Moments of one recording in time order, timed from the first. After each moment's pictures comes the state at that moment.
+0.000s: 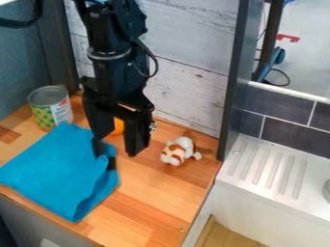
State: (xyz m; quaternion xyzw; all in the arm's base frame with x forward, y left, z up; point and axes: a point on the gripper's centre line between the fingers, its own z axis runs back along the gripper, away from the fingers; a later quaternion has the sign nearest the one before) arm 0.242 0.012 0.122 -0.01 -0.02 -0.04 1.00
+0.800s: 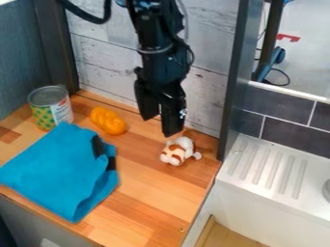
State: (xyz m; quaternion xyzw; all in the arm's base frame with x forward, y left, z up) arm 0.320 0.007 0.099 -0.03 -0.04 -0.19 0.98
